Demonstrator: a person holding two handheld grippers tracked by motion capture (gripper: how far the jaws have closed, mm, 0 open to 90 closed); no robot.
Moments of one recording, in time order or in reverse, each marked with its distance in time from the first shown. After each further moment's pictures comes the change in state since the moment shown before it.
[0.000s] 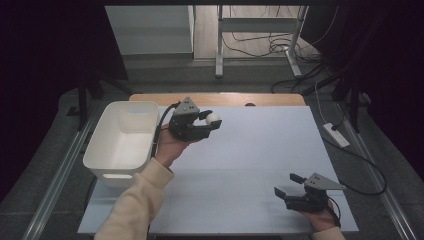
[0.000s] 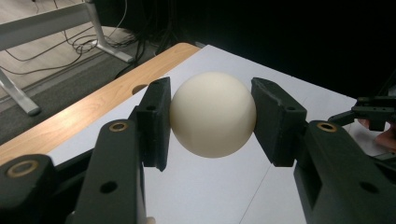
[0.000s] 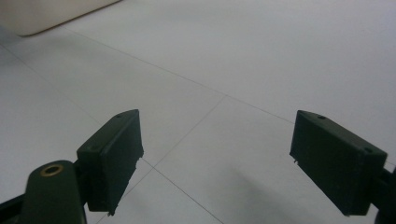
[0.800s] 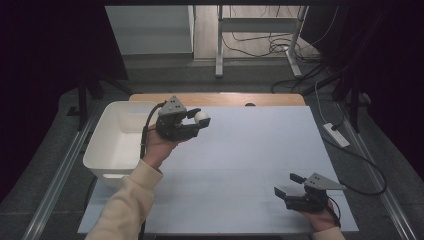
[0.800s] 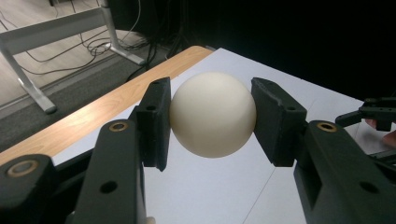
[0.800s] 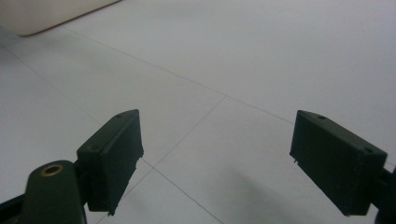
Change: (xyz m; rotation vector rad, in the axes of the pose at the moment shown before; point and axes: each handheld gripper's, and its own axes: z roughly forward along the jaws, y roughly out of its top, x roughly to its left) left arm 0.011 -0.005 -0.028 -0.019 0.043 -0.013; right arm 0.000 0.000 0.000 0.000 -0.001 -0.001
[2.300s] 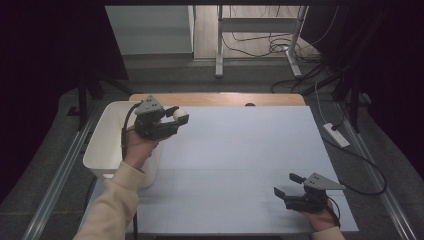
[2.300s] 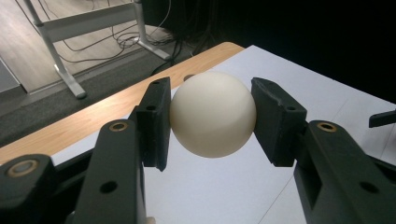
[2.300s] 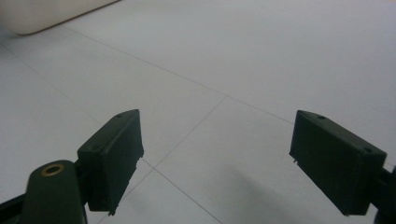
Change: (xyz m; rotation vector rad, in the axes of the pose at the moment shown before) left arm 0.030 -0.017 -0.033 0.002 0.097 -0.058; right arm 0.001 0.000 0.001 0.001 0.002 -0.002
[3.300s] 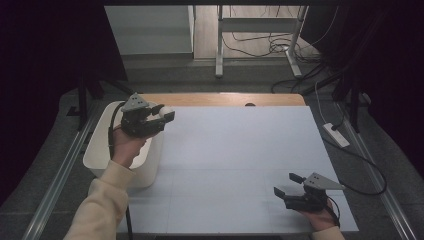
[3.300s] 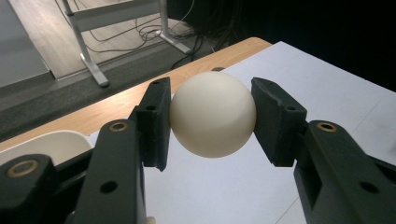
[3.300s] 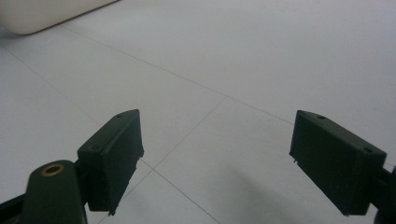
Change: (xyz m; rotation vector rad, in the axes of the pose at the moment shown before) left arm 0.027 -0.009 -0.018 0.020 0.086 -0.047; right arm 0.000 0.000 0.001 0.003 -0.003 0.000
